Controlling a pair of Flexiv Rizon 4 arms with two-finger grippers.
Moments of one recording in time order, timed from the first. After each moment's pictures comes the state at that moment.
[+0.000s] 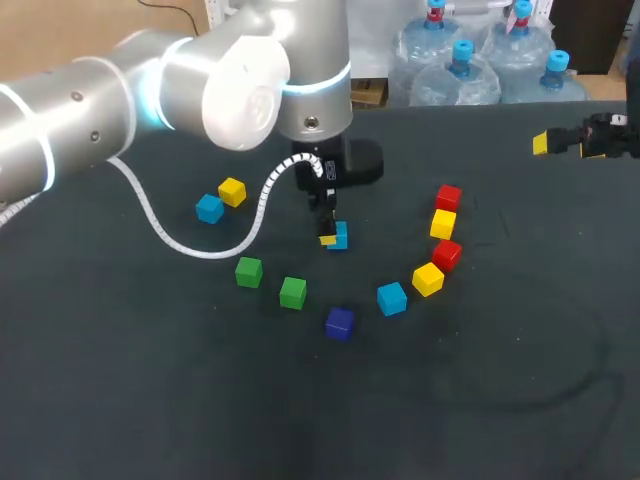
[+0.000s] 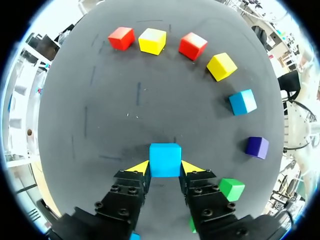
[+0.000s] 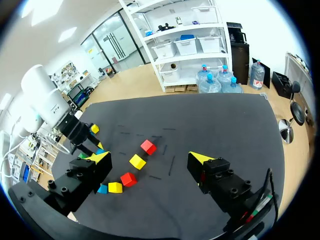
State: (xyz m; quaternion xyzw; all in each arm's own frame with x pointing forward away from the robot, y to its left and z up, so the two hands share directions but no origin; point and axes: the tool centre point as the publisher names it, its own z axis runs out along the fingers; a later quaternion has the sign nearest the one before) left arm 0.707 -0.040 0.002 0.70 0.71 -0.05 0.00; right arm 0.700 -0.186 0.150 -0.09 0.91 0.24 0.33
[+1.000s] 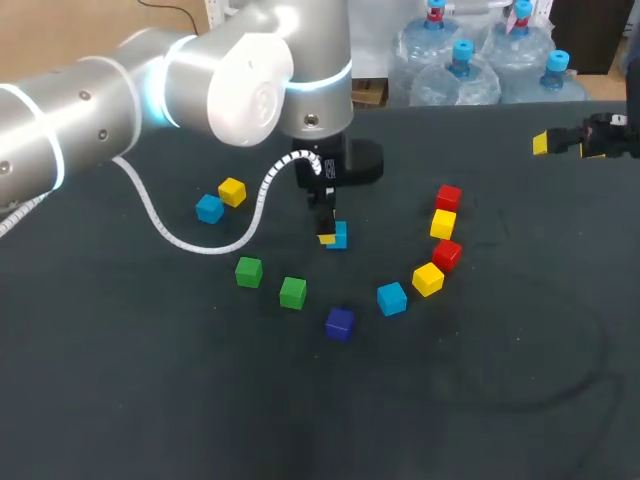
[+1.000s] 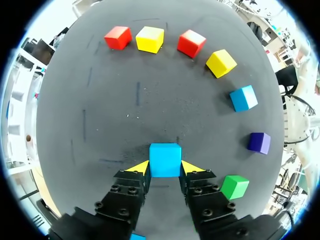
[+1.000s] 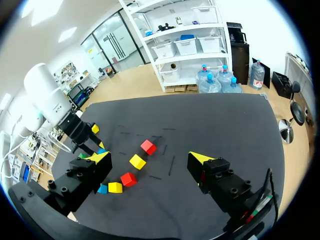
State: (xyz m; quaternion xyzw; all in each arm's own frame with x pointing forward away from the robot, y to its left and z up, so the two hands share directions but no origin) left arm 0.711 -0.039 -0.001 0.72 0.70 -0.06 -0.01; right arm 0.700 -0.186 0.150 -0.09 0.91 0.24 0.33
